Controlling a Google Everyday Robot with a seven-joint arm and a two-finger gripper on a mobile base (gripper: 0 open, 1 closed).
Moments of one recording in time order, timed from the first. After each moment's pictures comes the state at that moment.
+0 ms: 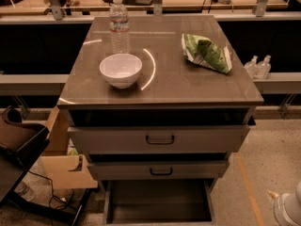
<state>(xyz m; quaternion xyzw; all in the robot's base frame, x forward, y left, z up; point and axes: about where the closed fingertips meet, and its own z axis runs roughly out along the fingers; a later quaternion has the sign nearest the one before) 0.341 -0.408 0.475 -0.57 0.82 0.00 0.08</state>
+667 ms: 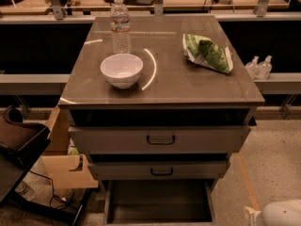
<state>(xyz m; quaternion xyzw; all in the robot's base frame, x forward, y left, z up) 0.320 -0.365 0.381 -0.61 0.79 0.00 0.05</state>
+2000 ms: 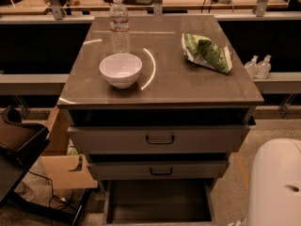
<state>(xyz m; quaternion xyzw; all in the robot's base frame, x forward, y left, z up) 0.315 -0.310 0.240 -0.70 0.71 0.04 0.05</state>
